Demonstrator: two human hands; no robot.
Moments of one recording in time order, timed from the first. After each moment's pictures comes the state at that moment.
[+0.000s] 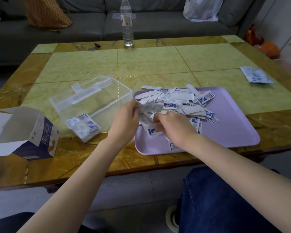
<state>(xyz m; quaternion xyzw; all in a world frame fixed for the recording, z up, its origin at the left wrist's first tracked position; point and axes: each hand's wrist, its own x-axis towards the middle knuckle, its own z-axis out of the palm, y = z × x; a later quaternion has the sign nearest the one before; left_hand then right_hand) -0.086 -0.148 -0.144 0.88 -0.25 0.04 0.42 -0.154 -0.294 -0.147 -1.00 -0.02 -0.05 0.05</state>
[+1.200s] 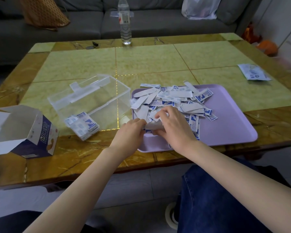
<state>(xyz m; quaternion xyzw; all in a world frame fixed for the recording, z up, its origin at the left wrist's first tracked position) -0.107 -0.142 -0.172 0.91 -0.36 -0.04 0.22 -0.167 -0.293 -0.169 -0.98 0.00 -0.15 0.11</state>
